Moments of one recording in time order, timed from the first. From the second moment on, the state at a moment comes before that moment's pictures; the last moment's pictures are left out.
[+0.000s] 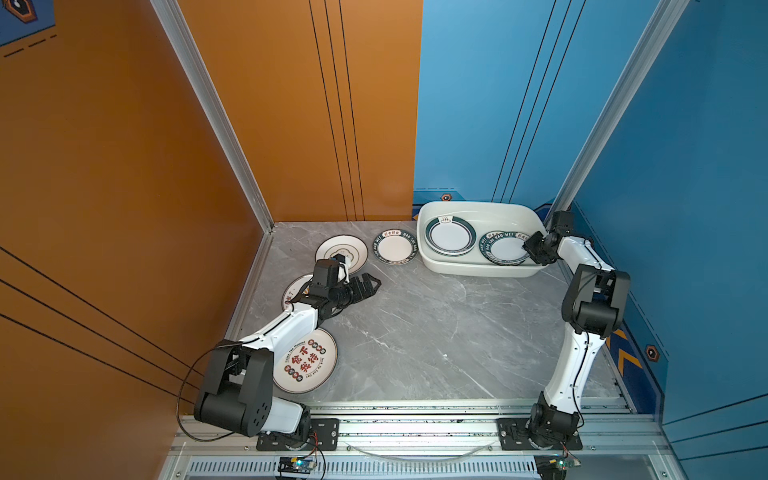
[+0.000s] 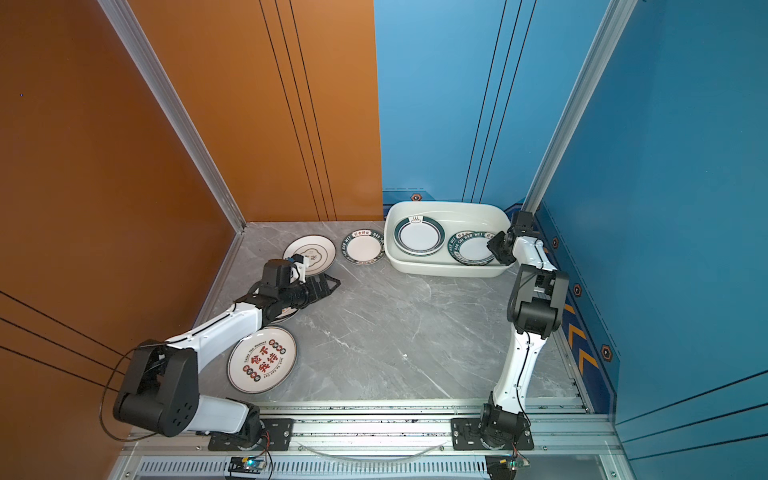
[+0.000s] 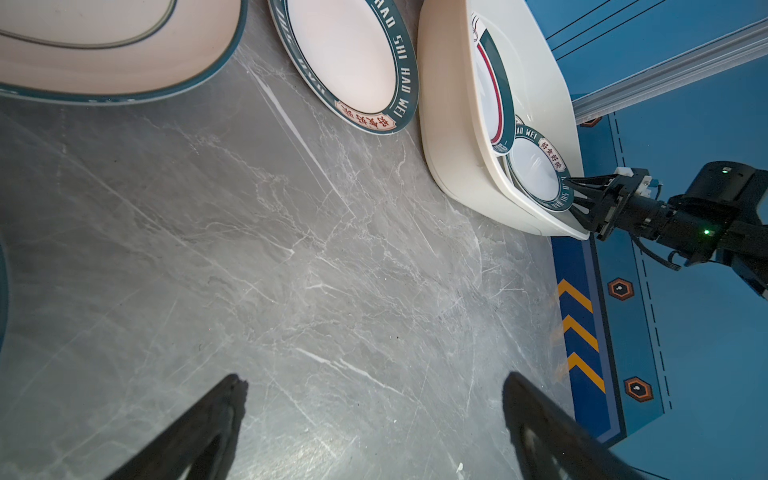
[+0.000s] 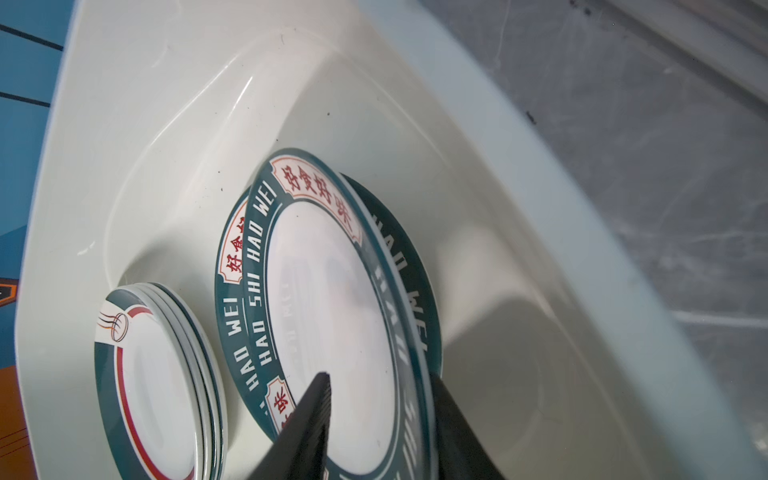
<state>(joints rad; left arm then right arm) -0.23 1.42 0.80 -0.05 0.42 -0.66 -0.26 2.21 1.81 -0.57 -0.21 0.66</state>
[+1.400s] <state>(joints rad) -0.31 1.71 0.91 0.07 0.29 -0.82 -0.14 1.72 1.47 -0.47 -0.16 0.60</state>
